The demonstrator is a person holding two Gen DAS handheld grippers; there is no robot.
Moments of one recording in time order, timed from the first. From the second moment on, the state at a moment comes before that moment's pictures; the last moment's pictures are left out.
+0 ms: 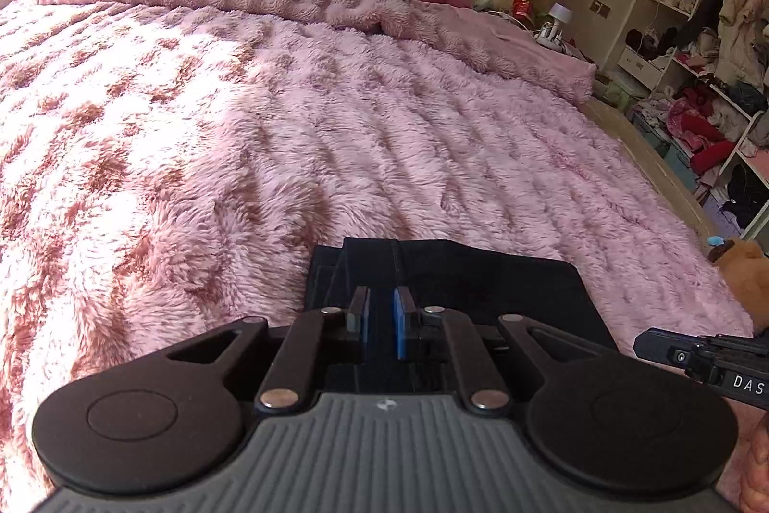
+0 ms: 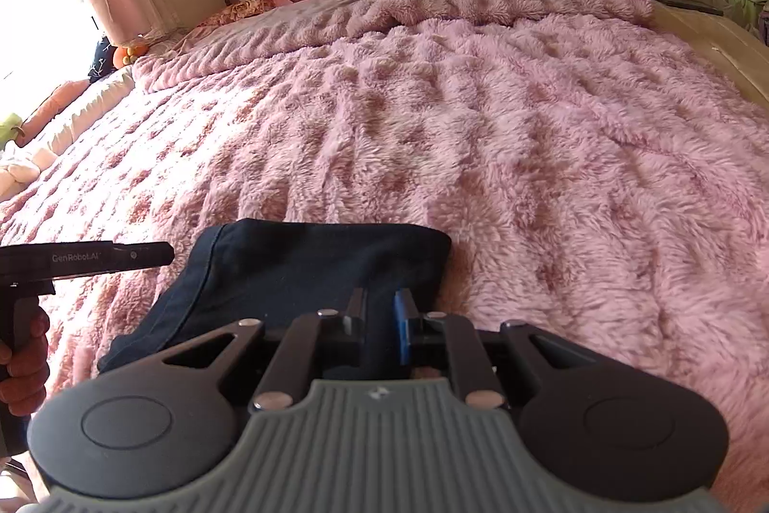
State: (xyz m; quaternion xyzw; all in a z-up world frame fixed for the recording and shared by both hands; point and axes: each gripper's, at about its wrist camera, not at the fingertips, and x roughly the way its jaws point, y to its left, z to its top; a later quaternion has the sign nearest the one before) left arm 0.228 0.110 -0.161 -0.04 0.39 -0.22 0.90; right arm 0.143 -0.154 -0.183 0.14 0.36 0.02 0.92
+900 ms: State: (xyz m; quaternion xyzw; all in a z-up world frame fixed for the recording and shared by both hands) left arm 0.146 0.116 -0.194 0.02 0.41 -0.16 0.90; right arm 0.040 -0.087 -0.232 0.06 0.39 0.02 0.92
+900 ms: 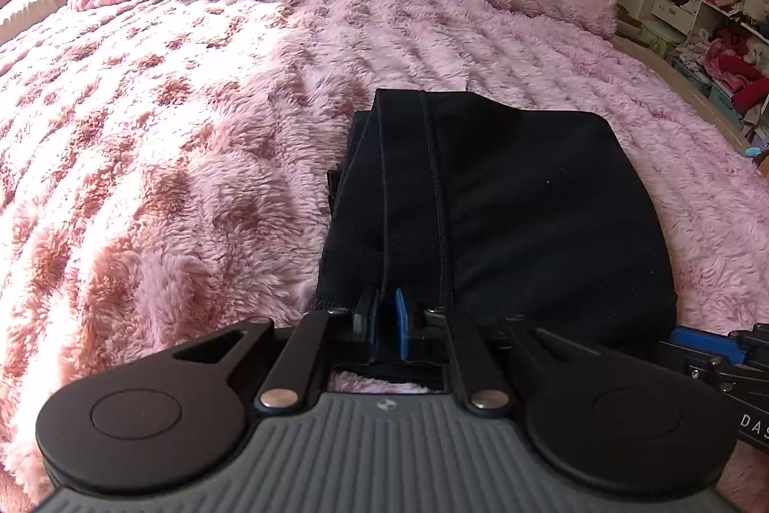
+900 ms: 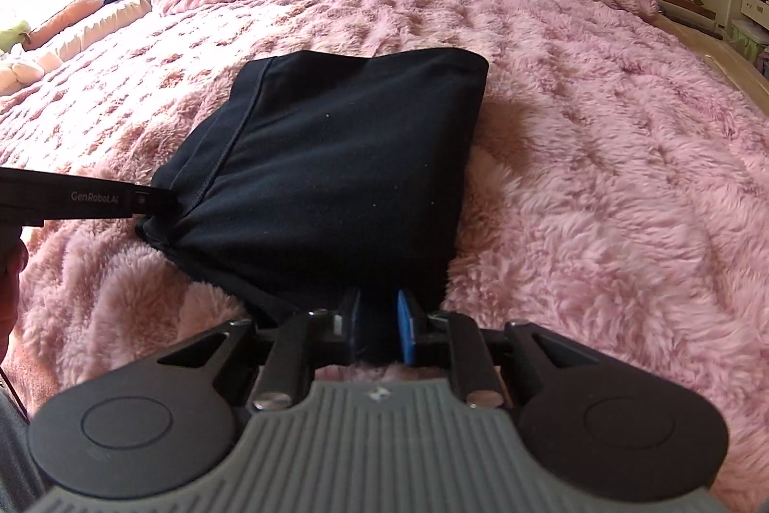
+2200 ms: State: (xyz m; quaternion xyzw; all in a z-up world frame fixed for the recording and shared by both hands) left arm 0.266 0.136 -0.244 -0.13 0.46 -0.27 0.83; right arm 0.146 -0.170 -0.272 0.41 0.39 0.07 0.82
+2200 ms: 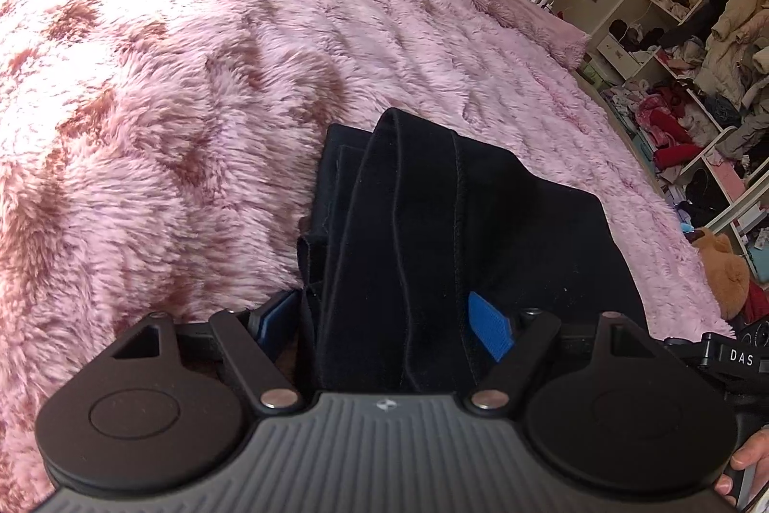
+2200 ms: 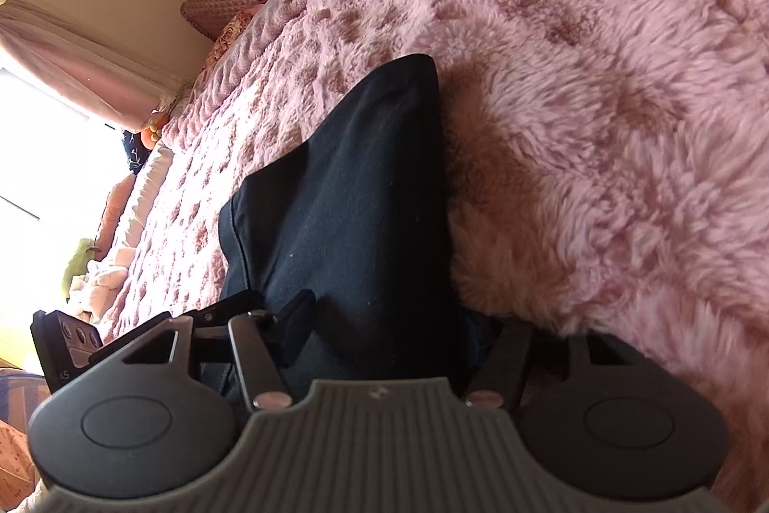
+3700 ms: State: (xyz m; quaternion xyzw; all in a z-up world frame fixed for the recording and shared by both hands) left arm 0.217 0.175 -0.073 -0.12 0.37 -0.28 0.87; right arm 0.119 -0.145 -0.121 0.38 0.31 0.18 0.85
